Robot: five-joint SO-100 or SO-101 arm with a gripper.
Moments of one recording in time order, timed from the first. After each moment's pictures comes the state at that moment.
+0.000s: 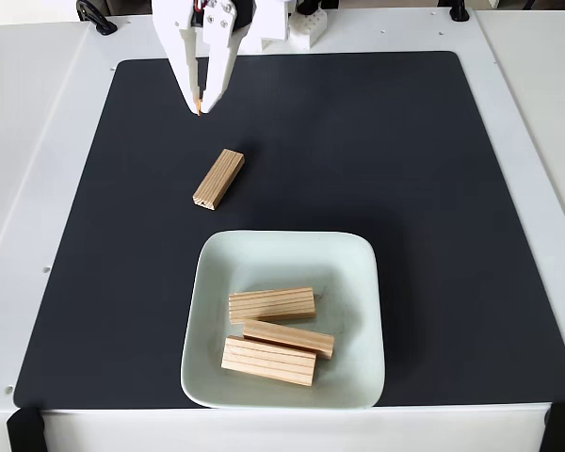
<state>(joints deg) 7.0 105.1 105.2 65.7 -86.7</state>
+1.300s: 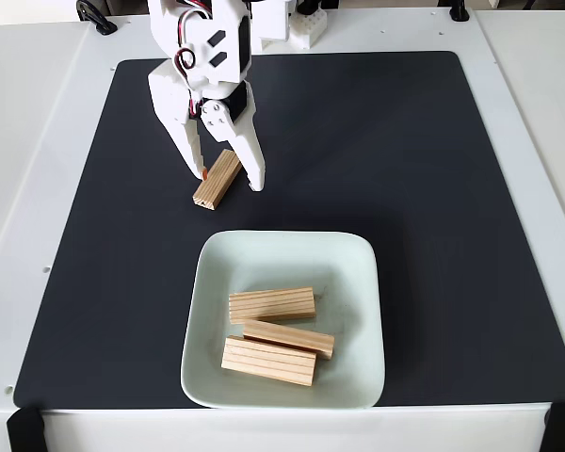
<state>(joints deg) 4.6 78.8 91.3 62.1 -81.6</state>
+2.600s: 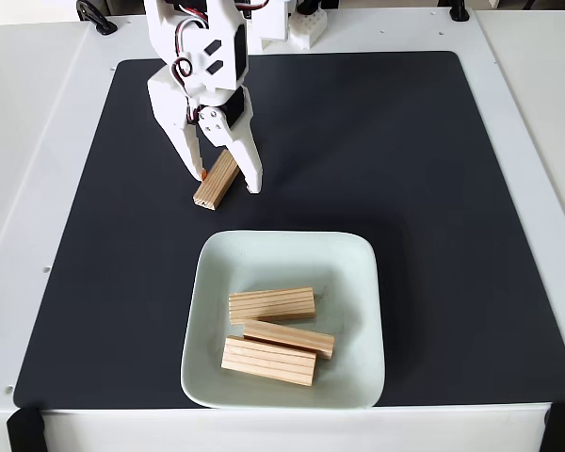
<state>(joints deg) 5.4 77.6 92.5 60.3 -81.6</state>
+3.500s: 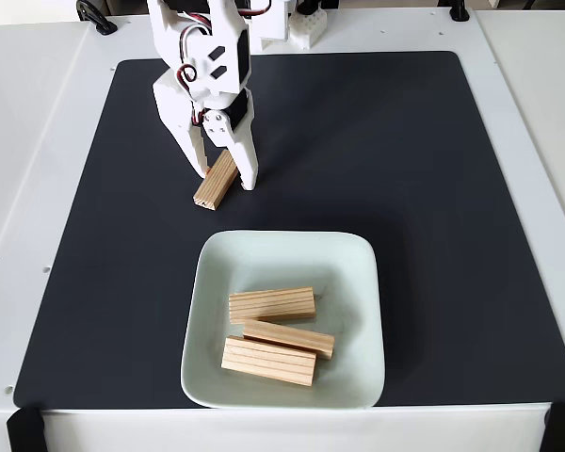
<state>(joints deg) 5.8 77.4 96.4 59.9 -81.6</state>
